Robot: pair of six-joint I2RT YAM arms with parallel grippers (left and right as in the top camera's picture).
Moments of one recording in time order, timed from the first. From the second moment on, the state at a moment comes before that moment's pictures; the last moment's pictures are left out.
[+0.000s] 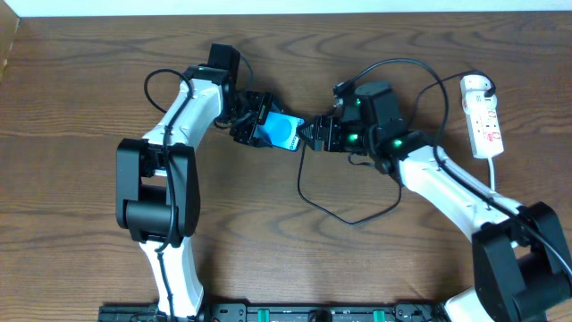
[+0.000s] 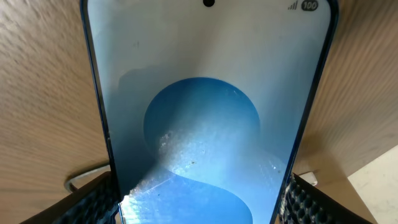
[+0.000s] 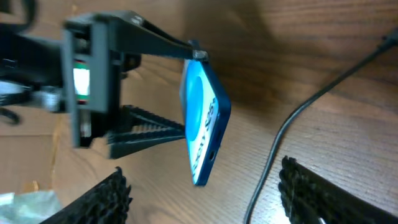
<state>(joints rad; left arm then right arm) -0.16 2.08 1.55 -0.86 0.59 -1.37 0.45 1.70 1.03 -0.09 -0.49 0.61</state>
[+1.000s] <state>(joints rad) -0.24 2.08 1.55 -0.84 0.59 -1.45 0.55 1.81 1.03 0.00 -0.30 0.78</state>
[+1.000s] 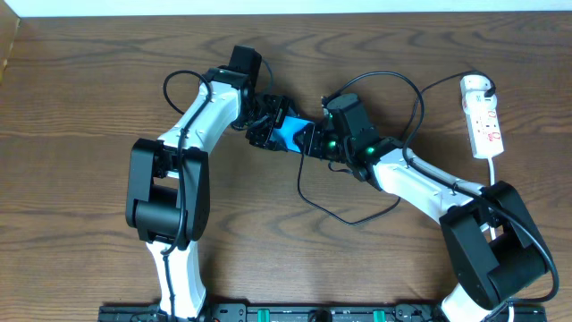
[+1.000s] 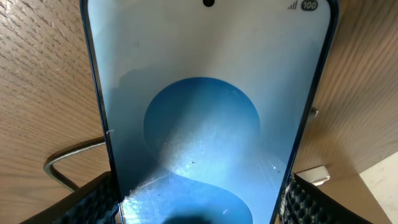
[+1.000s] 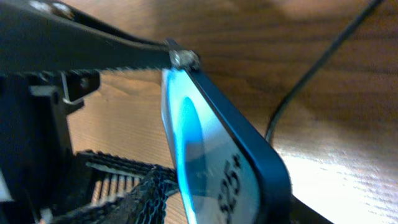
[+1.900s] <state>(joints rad) -0.24 2.08 1.55 -0.83 0.59 -1.45 0.56 1.85 1.03 0.07 -0.28 0.82</state>
